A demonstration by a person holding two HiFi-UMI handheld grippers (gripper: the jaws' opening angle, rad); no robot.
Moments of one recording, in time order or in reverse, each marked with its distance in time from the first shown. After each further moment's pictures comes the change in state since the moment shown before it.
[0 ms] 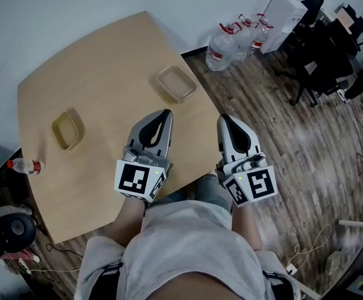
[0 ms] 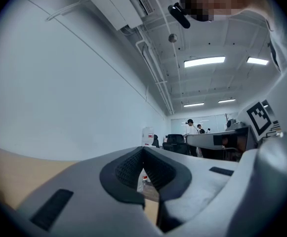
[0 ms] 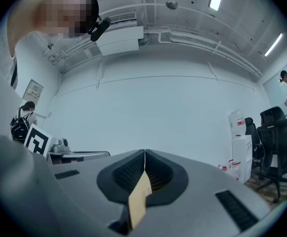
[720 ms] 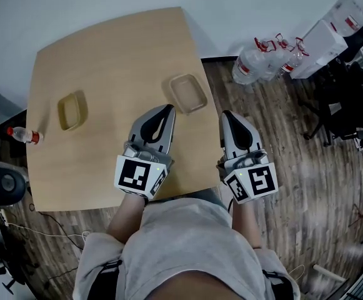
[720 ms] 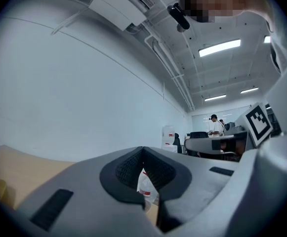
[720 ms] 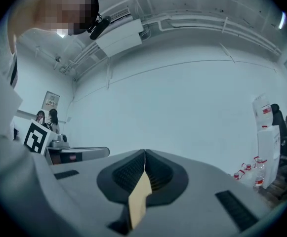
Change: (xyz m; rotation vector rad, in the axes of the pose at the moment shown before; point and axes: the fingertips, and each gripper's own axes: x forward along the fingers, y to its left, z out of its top) left arm 0.062 0.024 0.000 0.019 0.008 0.255; right arm 0.078 -0.060 -0.008 0.022 0.044 0.258
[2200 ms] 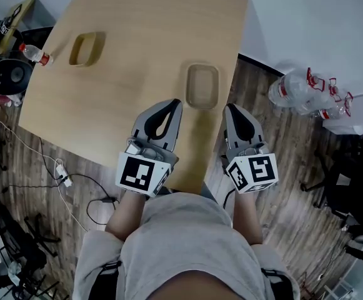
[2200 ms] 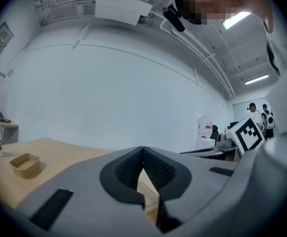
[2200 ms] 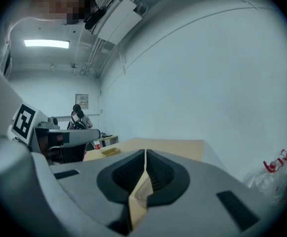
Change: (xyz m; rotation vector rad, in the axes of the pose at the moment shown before) left arm 0.044 -0.011 -0.052 -0.033 0.078 0.472; right arm 0.075 -0.076 -0.090 0.048 0.240 0.436
